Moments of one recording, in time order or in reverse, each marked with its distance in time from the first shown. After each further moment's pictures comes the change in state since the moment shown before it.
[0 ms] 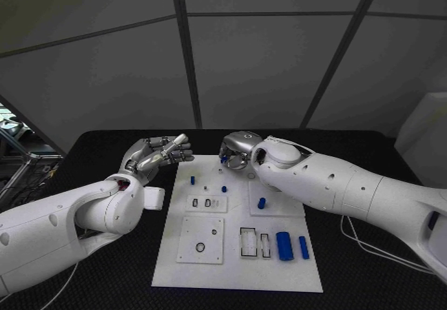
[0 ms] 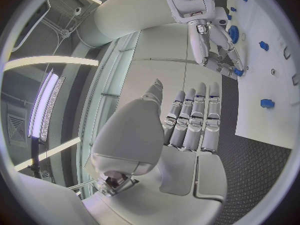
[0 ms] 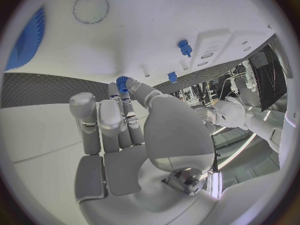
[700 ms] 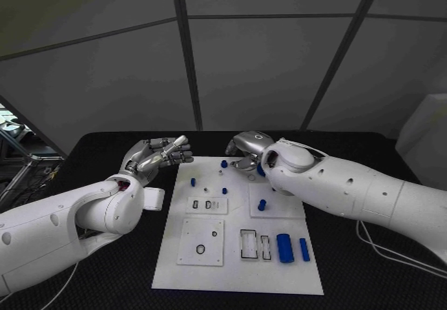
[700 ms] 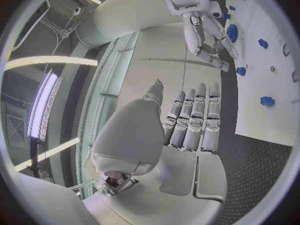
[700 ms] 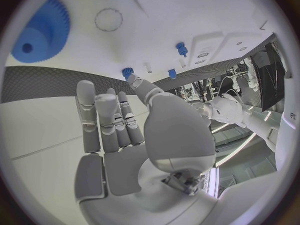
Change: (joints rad) left arm 0.002 0.000 0.000 -0.017 0.000 0.010 -0.009; left_hand 0.003 0.003 0.001 -0.010 0.000 0.000 0.000 -0.008 -0.001 -0.004 0.004 -0.010 -0.002 0.000 0.000 -0.008 0.001 0.000 0.000 0.000 0.000 0.000; right arm -0.001 -0.121 -0.001 0.139 0.004 -0.061 -0.030; right_hand -0.007 -0.057 -0.097 0.041 0.033 -0.143 0.019 0.007 0.005 -0.224 0.033 0.077 0.002 -0.076 0.034 -0.088 -0.198 0.032 -0.152 0.038 -0.110 -0.180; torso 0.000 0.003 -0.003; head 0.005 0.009
